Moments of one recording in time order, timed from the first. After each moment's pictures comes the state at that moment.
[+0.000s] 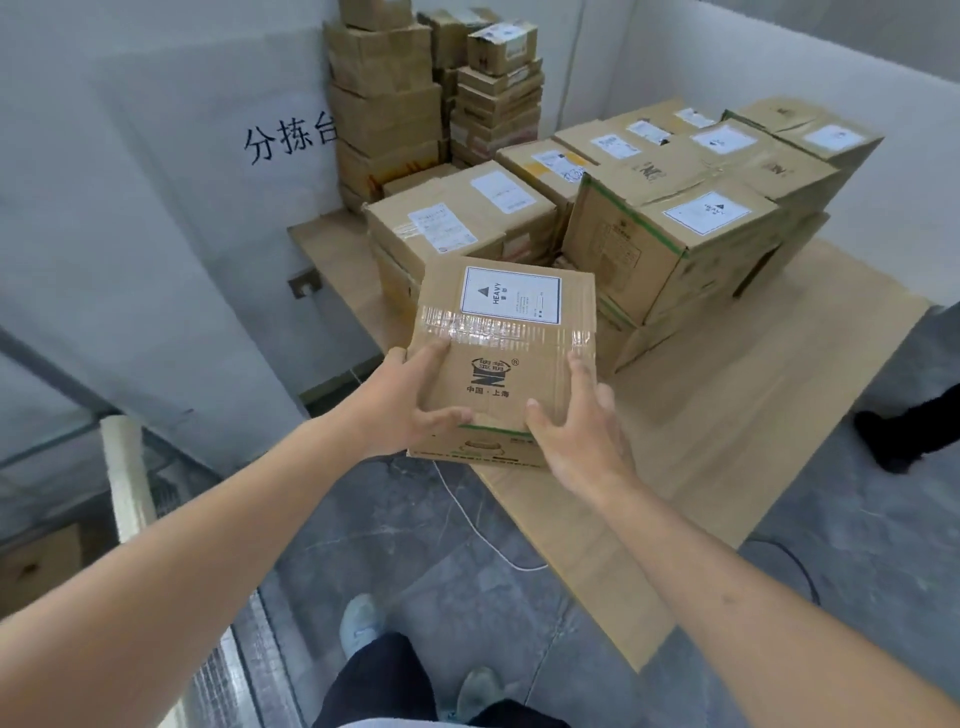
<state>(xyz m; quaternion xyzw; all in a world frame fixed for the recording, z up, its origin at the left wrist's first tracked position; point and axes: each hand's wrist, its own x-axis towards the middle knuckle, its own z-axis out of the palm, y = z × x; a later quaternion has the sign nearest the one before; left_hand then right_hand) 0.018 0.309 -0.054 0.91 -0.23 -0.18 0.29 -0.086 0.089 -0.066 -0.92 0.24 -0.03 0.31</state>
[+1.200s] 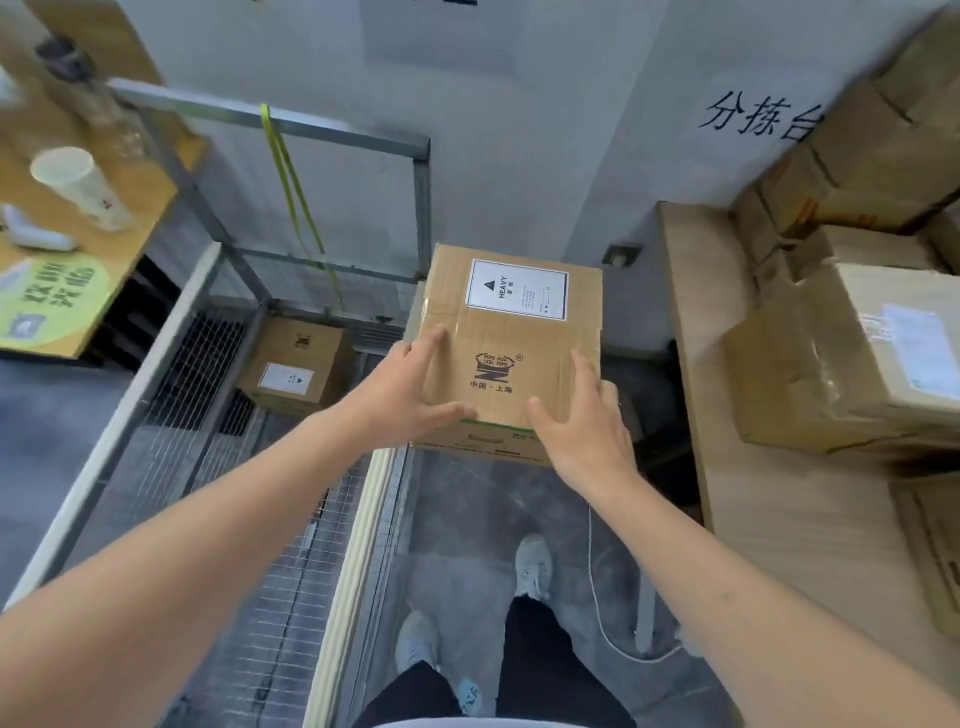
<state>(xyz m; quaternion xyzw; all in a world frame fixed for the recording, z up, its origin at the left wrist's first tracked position) -0.002 0.684 -0.126 0.90 0.15 -0.13 0.38 0.067 0.451 -0.129 -0.96 -0.08 0.14 0.23</state>
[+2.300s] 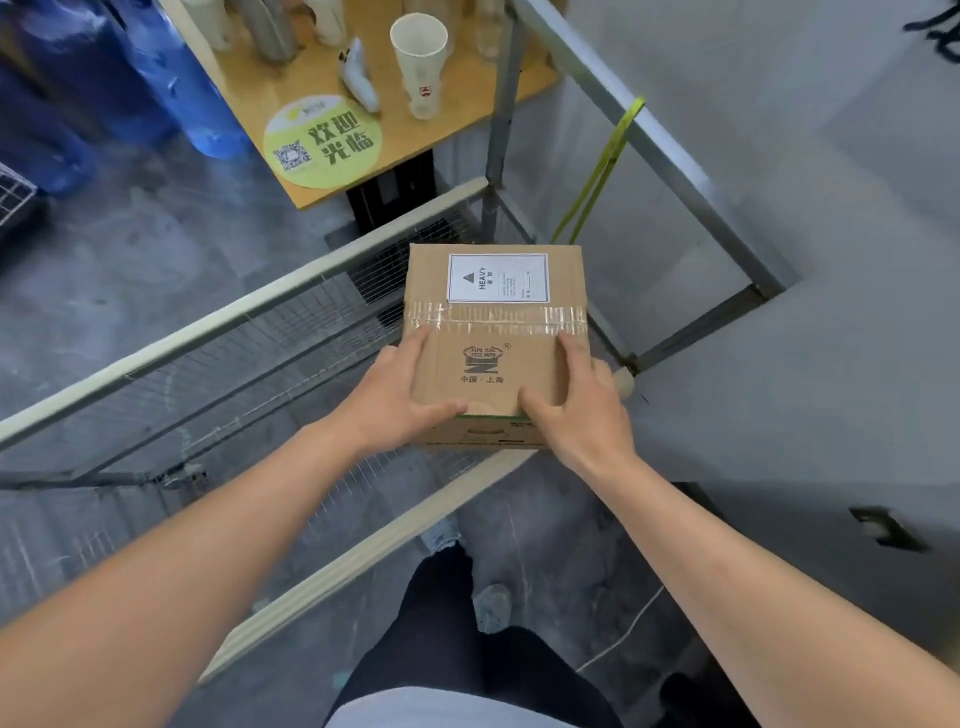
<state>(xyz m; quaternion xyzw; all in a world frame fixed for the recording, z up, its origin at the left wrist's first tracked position) -0.017 0.824 -0.215 0.70 0.54 0.03 0.47 0.210 0.740 -0.207 -0.82 -0.47 0.31 0.15</state>
